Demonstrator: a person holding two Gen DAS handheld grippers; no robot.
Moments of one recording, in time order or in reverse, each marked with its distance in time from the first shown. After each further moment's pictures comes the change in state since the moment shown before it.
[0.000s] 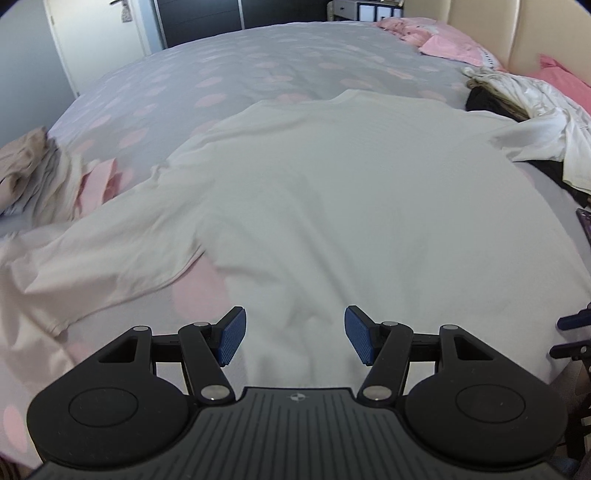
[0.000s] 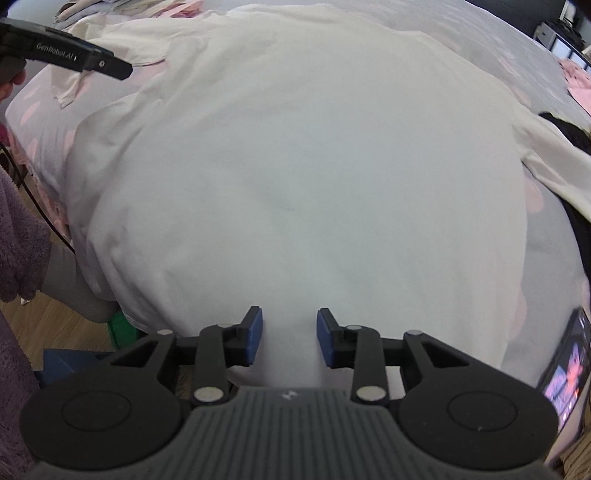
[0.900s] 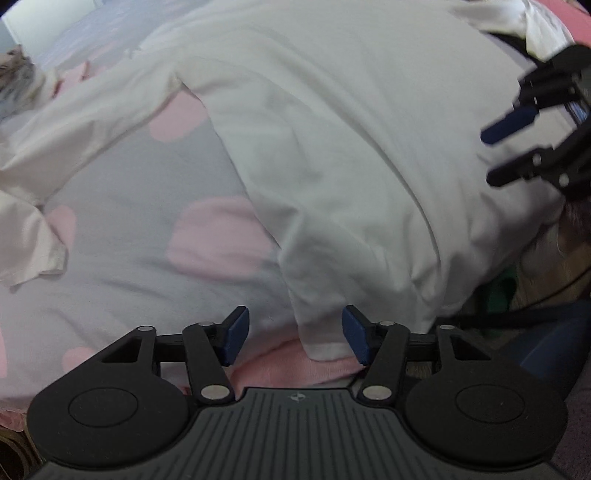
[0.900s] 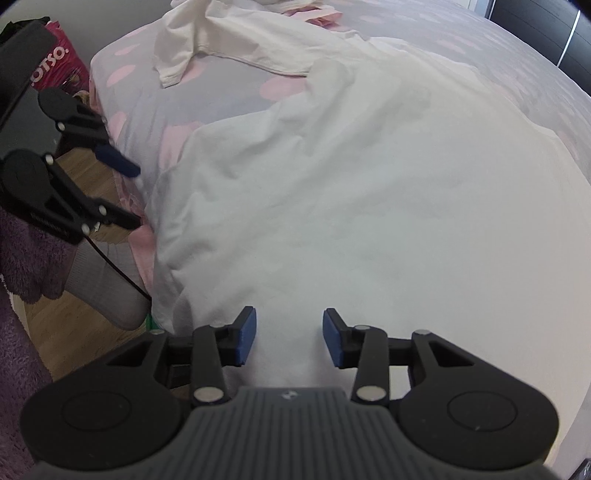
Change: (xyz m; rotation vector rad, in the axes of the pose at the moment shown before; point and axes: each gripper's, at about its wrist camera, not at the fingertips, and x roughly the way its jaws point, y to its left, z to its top) left arm 0.006 -0.001 -0.116 0.149 0.263 -0.096; right arm 0.017 0.088 0.059 -0.293 -0.023 0.144
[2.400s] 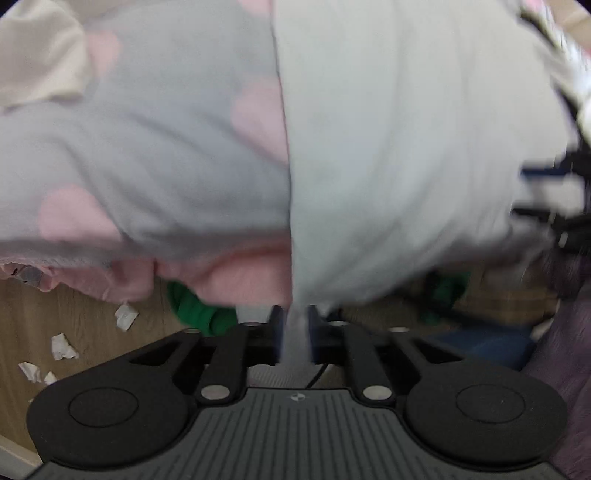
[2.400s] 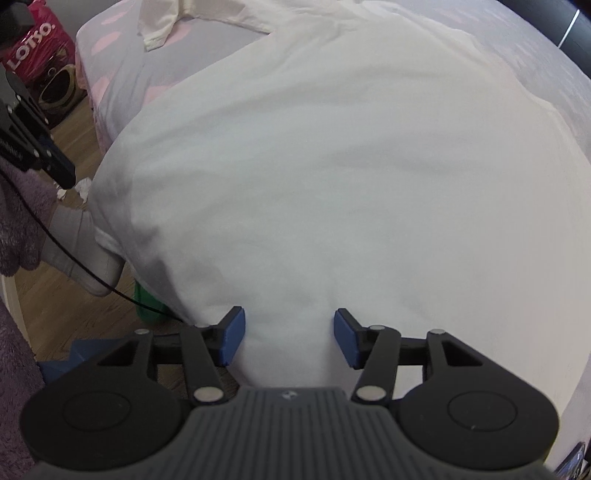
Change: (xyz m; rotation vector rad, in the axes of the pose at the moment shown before) left arm -0.027 0.072 -0.031 -0.421 0.198 -0.182; right arm 0.011 -0.007 -0.012 0.012 0.100 -0.045
